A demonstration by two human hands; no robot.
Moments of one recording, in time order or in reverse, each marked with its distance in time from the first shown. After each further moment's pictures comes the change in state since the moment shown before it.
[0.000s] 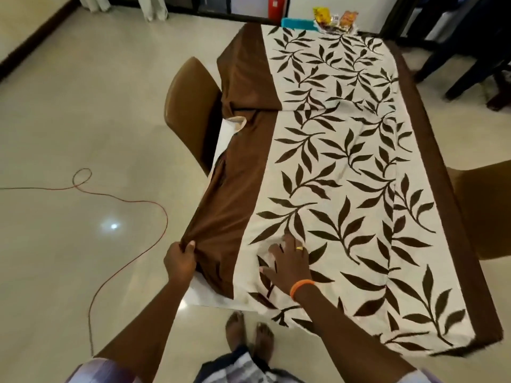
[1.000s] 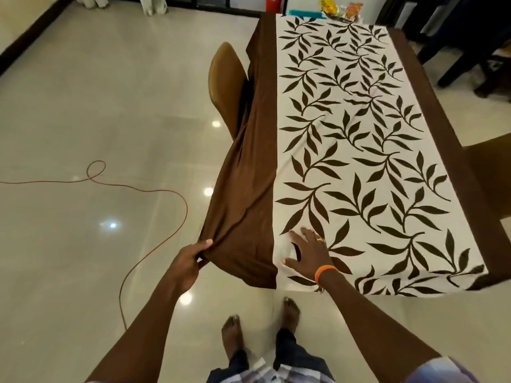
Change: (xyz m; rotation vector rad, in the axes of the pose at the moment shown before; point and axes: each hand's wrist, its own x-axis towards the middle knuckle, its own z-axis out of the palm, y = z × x) left_hand 0.005 -0.106 -0.166 -0.646 -0.713 -0.176; right_hand -0.065 -0.114 0.041 0.138 -0.098 0.080
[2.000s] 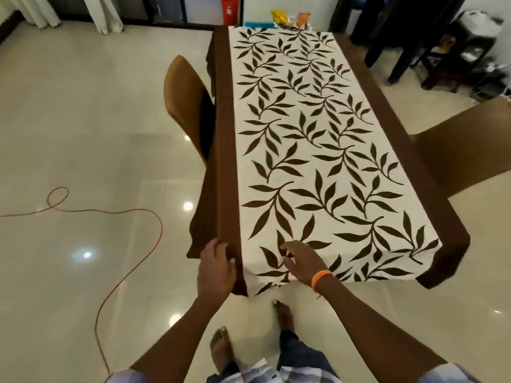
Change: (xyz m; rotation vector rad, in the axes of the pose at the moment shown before) left_hand 0.003 -0.060 0.114 1.334 0.319 0.513; right_hand -0.040 0.043 -0.006 0.281 0.096 -0.020
